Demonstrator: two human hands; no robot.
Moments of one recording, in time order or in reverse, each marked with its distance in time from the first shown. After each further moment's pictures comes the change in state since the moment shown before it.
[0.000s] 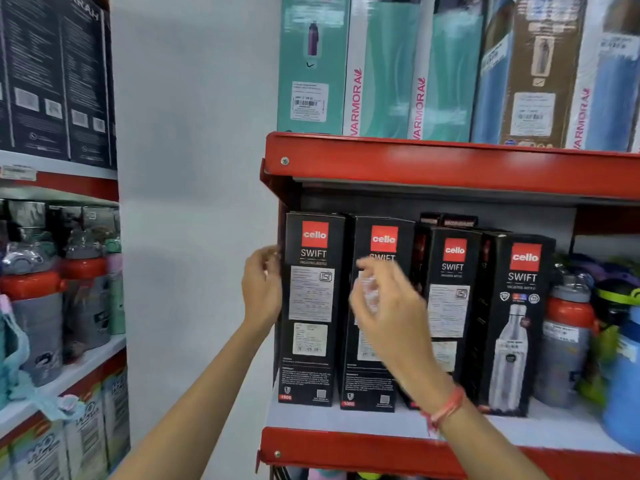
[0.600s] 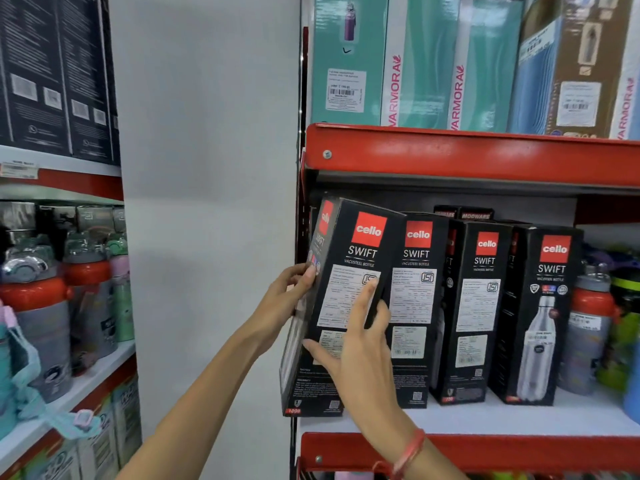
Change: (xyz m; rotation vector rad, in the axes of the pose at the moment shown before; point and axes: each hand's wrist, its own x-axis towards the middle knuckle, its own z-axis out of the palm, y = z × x) left_hand 0.004 -0.015 -0.049 -0.113 -0.599 -0.234; right_hand -0.037 -0.067 0.076 -0.060 -0.319 0.424
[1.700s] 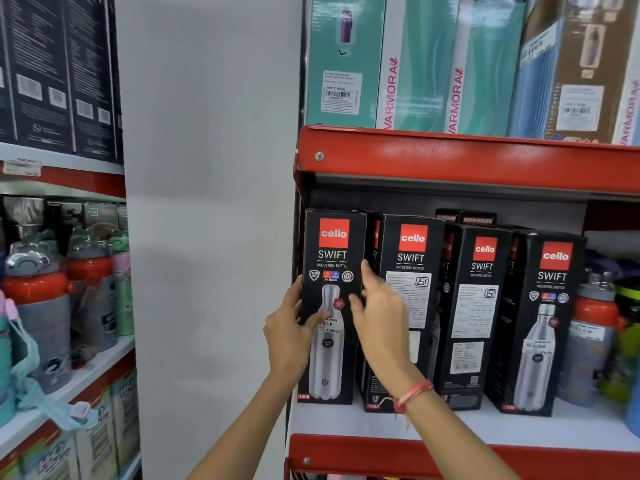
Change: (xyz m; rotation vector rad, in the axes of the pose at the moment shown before) left_hand -0.015 -0.034 0.053 0.224 0.467 0.168; right_hand 0.062 0.033 -0.014 -0.011 0.195 -0.109
